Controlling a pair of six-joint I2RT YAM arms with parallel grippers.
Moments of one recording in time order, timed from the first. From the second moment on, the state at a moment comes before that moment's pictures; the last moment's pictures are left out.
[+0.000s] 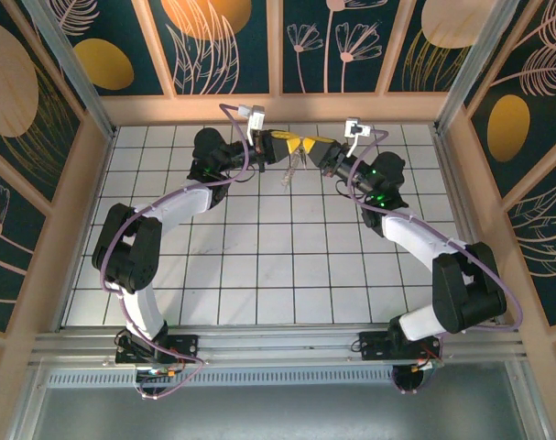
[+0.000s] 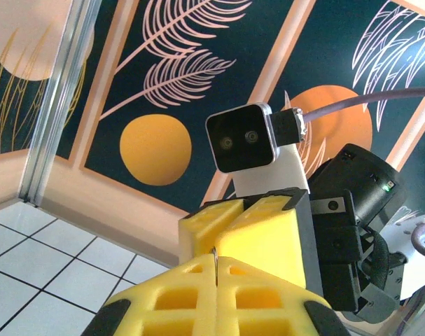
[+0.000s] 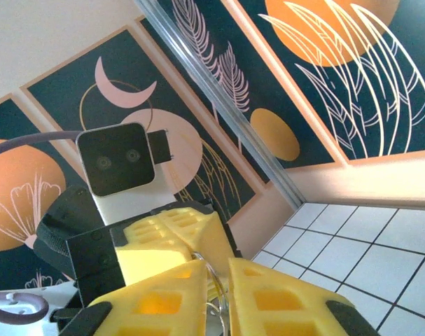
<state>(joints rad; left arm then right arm) -0.48 1.83 1.28 0.91 0.93 -0.71 0.36 1.45 0.87 0.87 -0.64 0.82</state>
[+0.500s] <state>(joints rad) -0.48 1.83 1.28 0.92 0.93 -0.72 0.36 1.46 0.90 0.87 -0.68 0.81</state>
